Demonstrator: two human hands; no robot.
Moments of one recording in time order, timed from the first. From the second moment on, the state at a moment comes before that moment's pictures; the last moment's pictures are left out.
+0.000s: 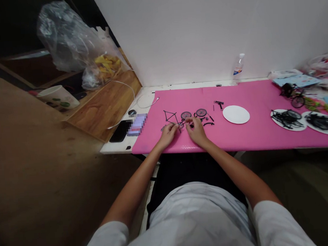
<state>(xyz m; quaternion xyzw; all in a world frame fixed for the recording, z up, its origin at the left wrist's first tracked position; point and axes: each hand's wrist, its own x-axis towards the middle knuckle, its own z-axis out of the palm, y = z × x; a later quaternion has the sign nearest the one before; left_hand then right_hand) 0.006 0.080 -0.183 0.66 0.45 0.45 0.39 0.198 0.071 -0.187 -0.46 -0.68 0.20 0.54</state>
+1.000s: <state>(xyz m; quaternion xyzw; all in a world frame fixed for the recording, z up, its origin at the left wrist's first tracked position) 0.009 0.071 -0.179 0.73 0.45 0.41 0.31 0.199 0.081 -0.207 -0.52 -0.74 0.08 0.42</state>
